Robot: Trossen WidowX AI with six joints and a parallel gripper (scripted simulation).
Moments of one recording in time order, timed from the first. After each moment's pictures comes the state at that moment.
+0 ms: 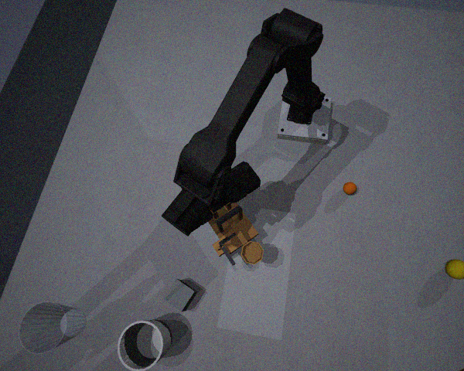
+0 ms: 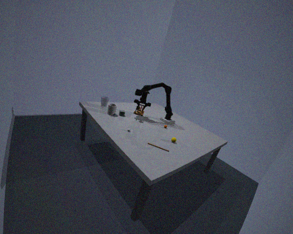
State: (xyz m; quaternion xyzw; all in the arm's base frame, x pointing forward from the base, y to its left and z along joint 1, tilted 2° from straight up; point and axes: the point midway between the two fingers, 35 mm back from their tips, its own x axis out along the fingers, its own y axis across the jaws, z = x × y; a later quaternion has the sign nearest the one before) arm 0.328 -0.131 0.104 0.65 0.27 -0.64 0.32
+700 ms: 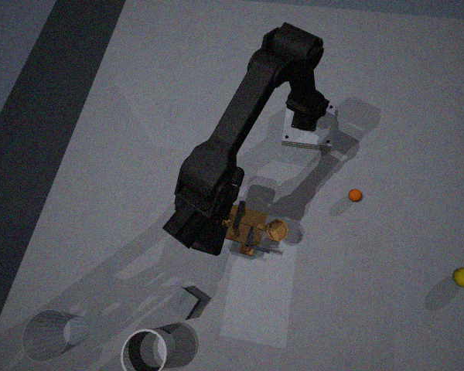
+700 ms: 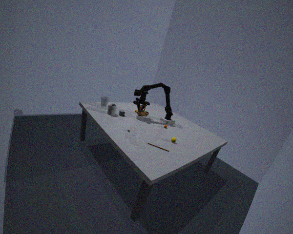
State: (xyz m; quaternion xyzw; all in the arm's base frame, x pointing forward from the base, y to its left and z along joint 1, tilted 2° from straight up) arm 0.335 -0.135 0.101 0.50 0.47 -0.51 0.51
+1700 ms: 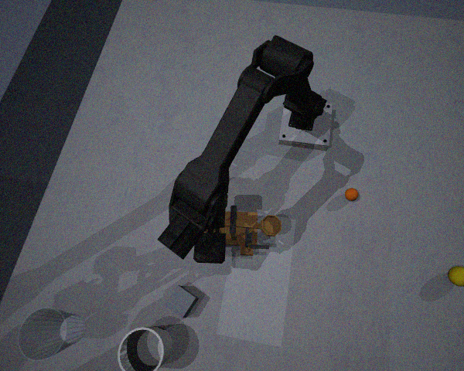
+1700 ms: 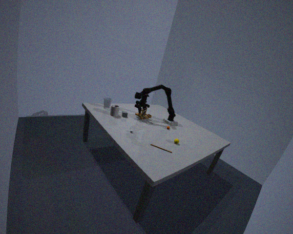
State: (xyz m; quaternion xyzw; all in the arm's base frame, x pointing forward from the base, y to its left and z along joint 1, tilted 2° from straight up) arm 0.356 -0.140 0.082 0.43 0.53 -0.45 0.57
